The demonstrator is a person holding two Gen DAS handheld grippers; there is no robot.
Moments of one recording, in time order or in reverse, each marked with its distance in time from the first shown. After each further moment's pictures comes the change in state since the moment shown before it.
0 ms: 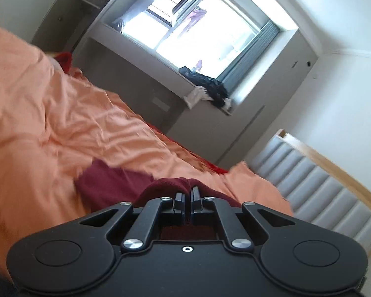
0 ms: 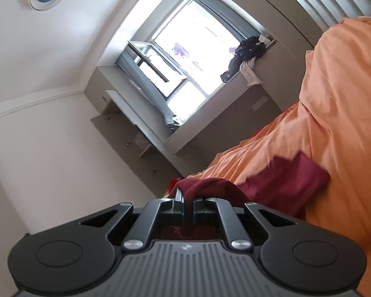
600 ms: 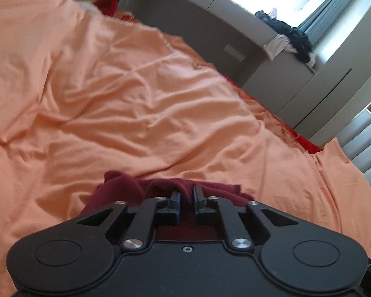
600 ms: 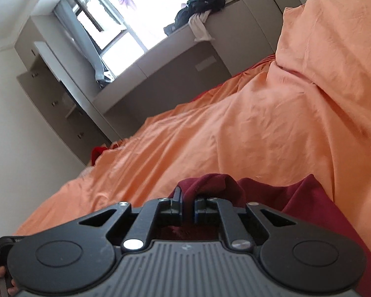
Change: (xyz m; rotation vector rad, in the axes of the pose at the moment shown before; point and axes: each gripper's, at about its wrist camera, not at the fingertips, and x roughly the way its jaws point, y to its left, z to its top) left arm 0.282 0.095 0.035 -0.100 0.295 0.336; right arm 0.262 -0.097 0.028 -0.050 0.231 -0.336
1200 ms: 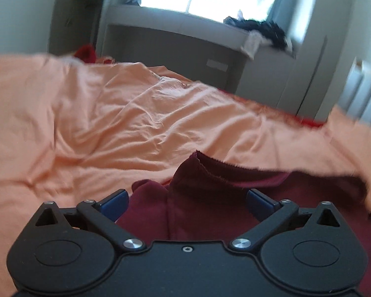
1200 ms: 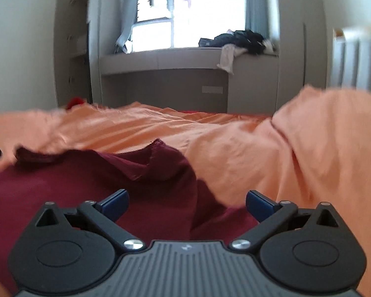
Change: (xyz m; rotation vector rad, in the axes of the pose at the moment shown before) left arm -0.017 -0.007 -0.037 0.361 -0.140 0.101; right arm -0.028 0.018 -0.040 -0.582 -0.080 -0.219
